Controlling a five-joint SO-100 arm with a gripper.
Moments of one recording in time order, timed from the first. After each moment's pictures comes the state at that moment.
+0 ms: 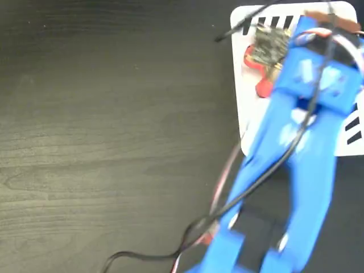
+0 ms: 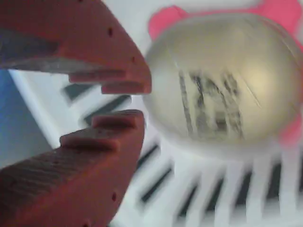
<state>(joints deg) 31.8 75.5 72.0 72.2 -7.9</state>
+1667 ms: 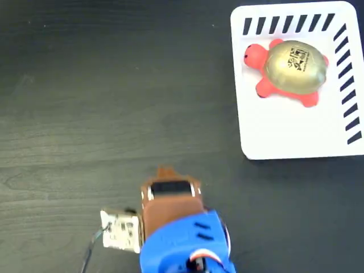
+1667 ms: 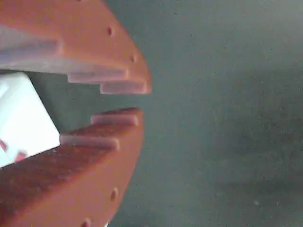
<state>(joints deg) -0.9 177.4 167.2 66.2 2.5</state>
